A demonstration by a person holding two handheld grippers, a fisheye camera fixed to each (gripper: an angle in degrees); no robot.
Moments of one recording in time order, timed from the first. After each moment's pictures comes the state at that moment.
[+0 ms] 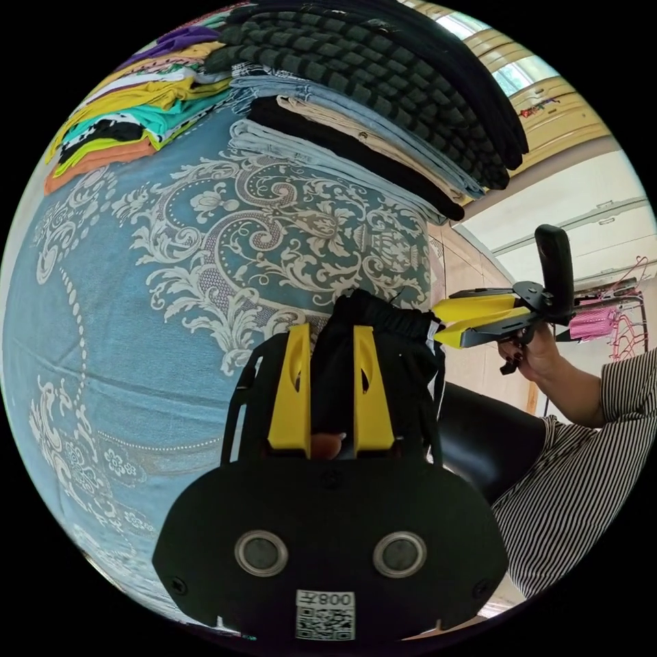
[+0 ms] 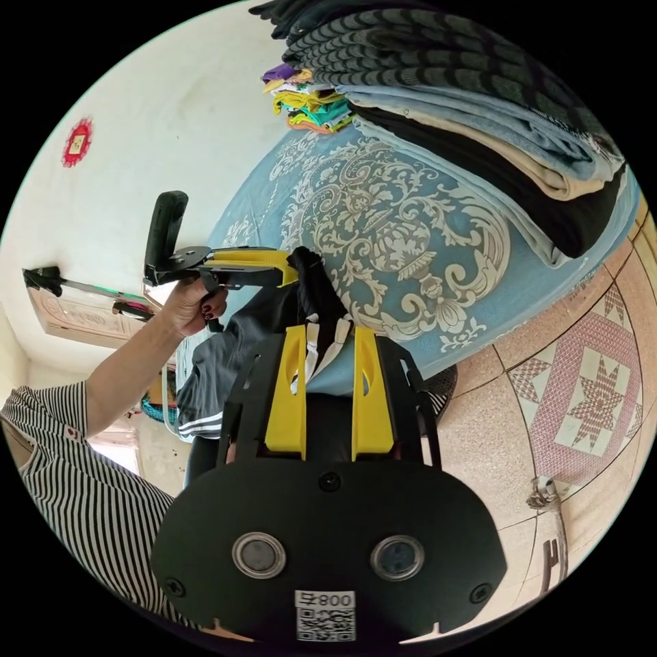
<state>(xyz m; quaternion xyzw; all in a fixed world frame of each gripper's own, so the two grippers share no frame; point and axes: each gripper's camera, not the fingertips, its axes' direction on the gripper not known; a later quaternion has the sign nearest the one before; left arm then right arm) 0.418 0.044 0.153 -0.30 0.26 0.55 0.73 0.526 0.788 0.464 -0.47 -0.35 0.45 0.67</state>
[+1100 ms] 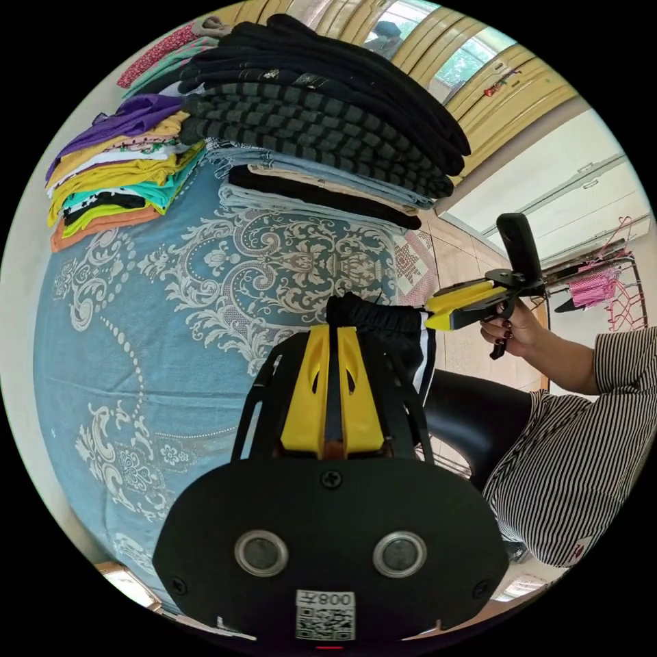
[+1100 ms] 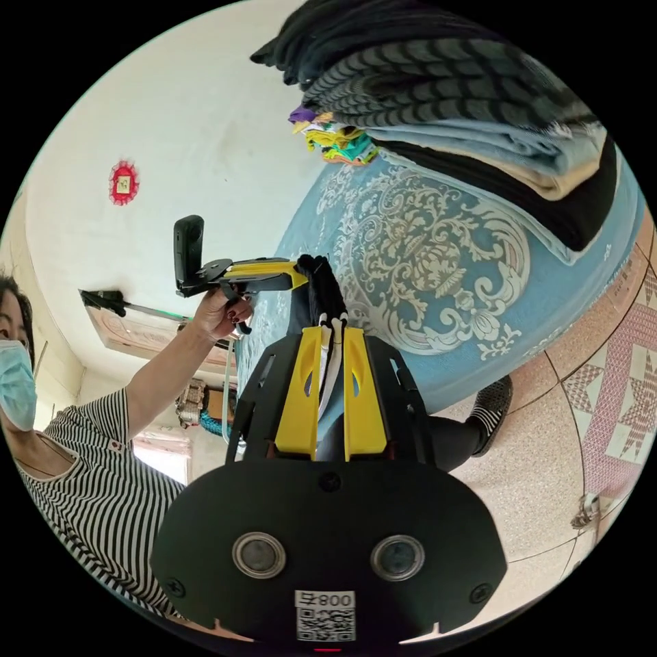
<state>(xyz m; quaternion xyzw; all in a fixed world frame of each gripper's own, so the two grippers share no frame) 0.298 0.015 0.025 -0.26 0.27 0.60 0.71 0.459 0.729 0.446 -0.37 -0.42 0.53 0.64</state>
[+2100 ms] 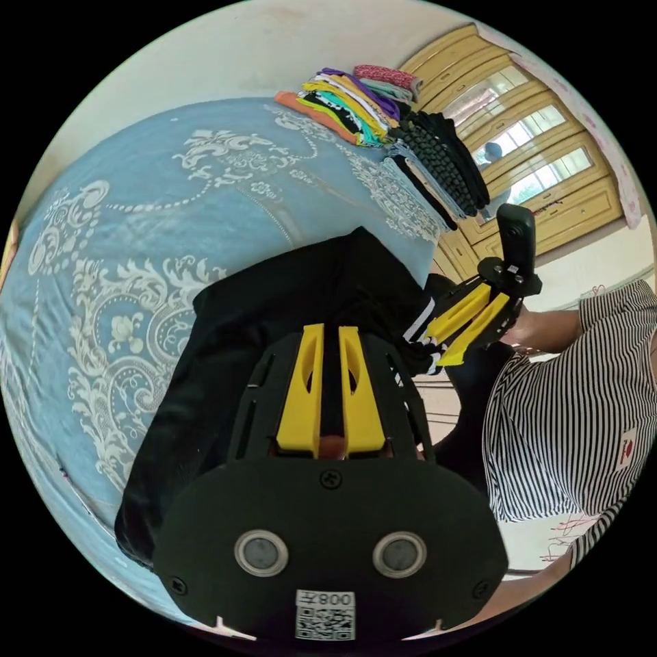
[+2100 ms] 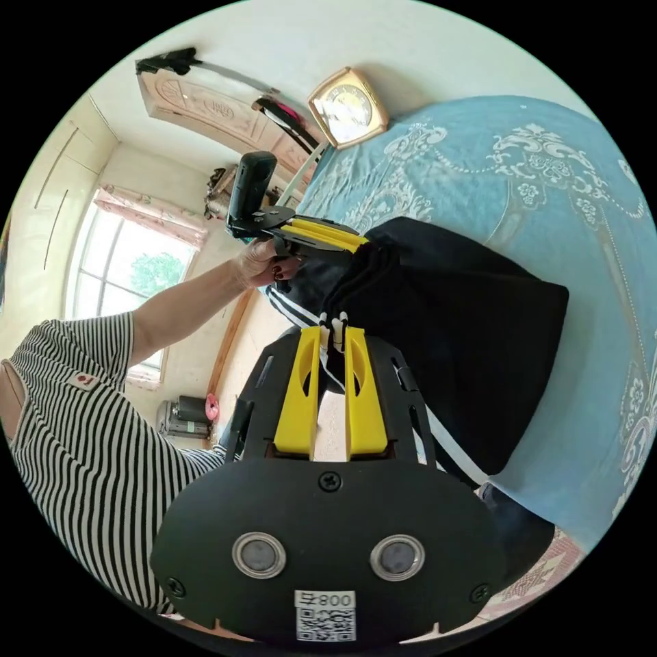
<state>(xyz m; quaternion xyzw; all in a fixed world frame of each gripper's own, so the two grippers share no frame) -0.270 0.031 -0.061 -0.24 0.29 0.32 0.87 0.015 0.410 0.441 -0.41 -0.69 0.14 0.57</state>
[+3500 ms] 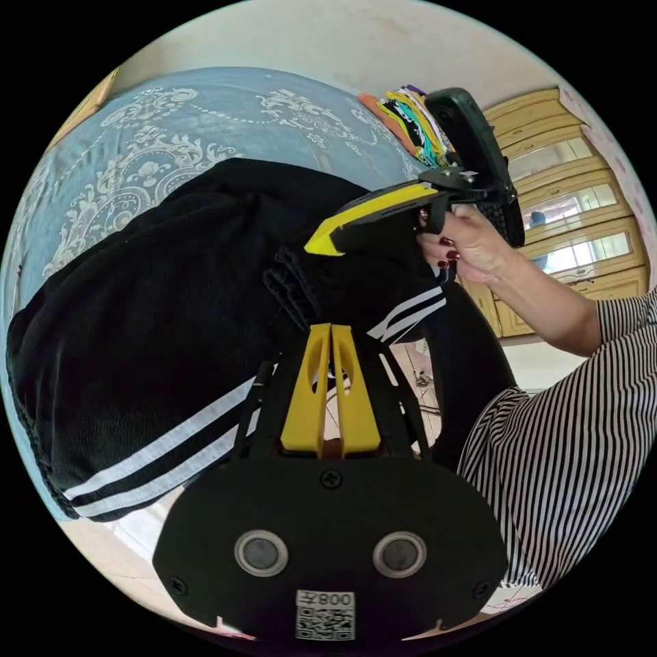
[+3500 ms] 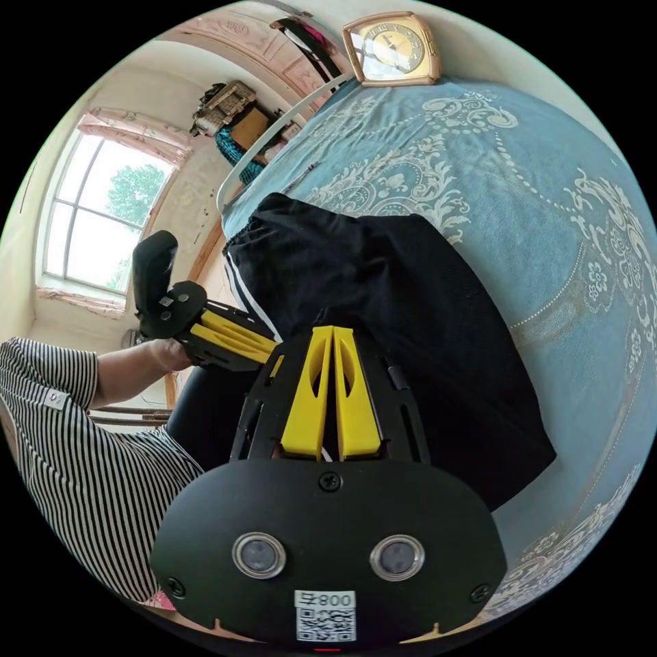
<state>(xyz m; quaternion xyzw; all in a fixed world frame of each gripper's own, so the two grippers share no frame) -0.387 0.173 -0.131 -0.24 0.25 0.16 0.92 -0.192 0.261 0.548 -0.44 -0.69 -0.05 0.57</state>
